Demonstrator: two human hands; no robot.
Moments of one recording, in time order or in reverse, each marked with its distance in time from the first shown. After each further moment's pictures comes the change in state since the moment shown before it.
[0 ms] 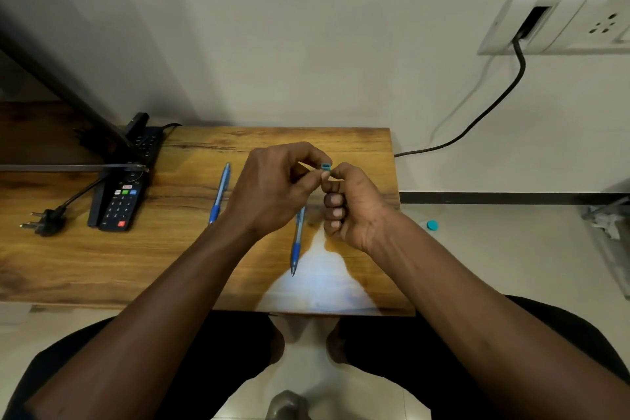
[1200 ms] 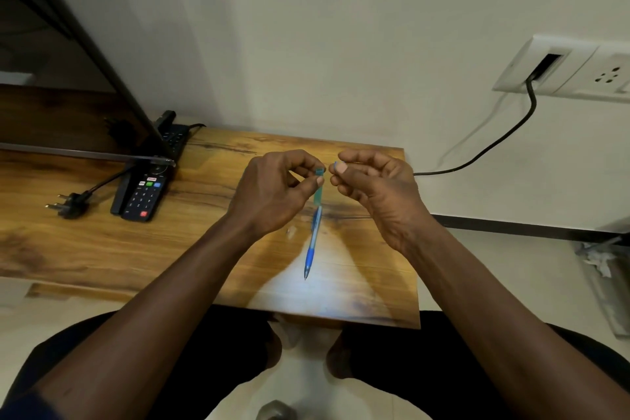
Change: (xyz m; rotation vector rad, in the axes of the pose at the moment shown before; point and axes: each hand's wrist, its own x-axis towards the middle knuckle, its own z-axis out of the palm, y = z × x) left_hand -0.013 -0.022 -0.022 -0.026 0.064 -0.145; right_hand -0.017 -0.015 -0.005 -0.165 -0.145 -0.609
